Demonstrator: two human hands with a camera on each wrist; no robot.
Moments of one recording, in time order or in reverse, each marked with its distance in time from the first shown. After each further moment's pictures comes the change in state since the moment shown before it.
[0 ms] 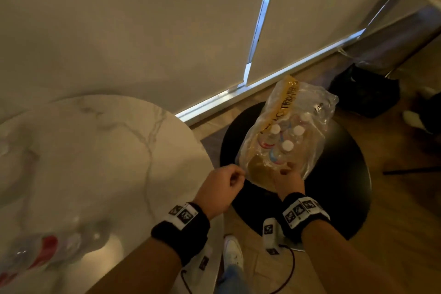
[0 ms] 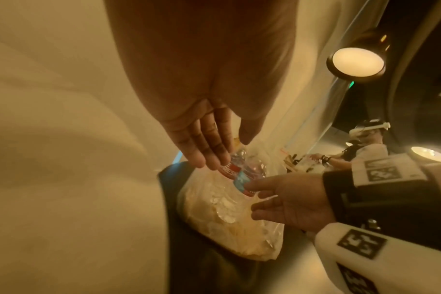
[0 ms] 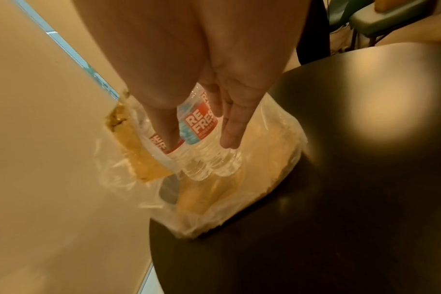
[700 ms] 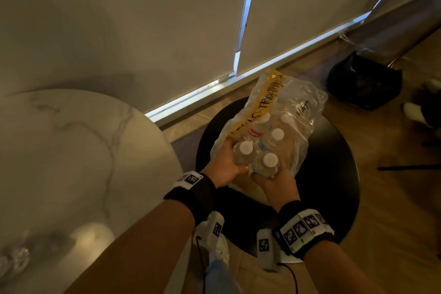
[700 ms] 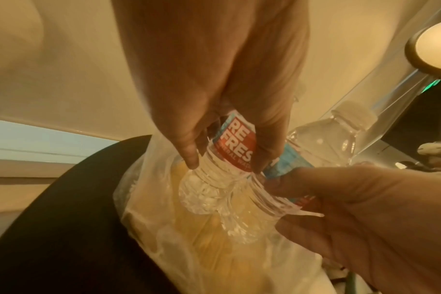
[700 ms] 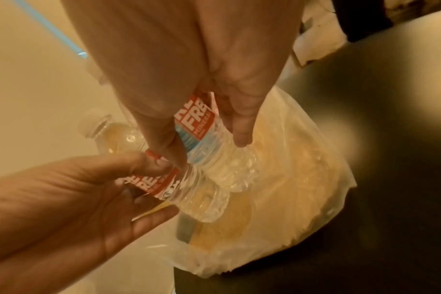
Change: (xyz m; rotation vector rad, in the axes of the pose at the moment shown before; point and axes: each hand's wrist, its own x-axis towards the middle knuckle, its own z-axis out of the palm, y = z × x) left_hand 0.129 0.025 0.062 -0.275 -0.070 -0.006; right_hand 0.042 -0.004 -0.042 -0.009 -0.194 -0.279
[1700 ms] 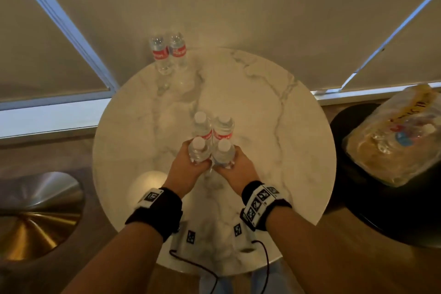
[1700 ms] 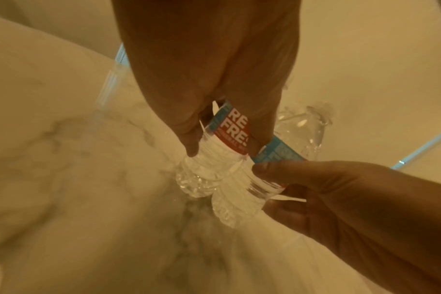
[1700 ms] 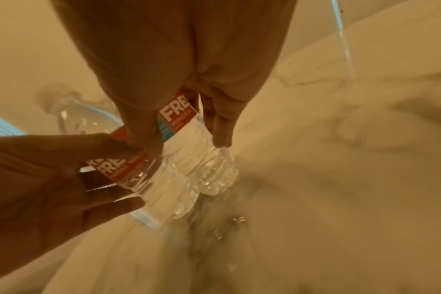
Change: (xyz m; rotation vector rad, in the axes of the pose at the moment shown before) left_hand -0.483 -0.185 -0.261 -0.197 0.777 -0.183; right_hand -0.334 -0.079 0.385 -0.218 -0.538 -0.329
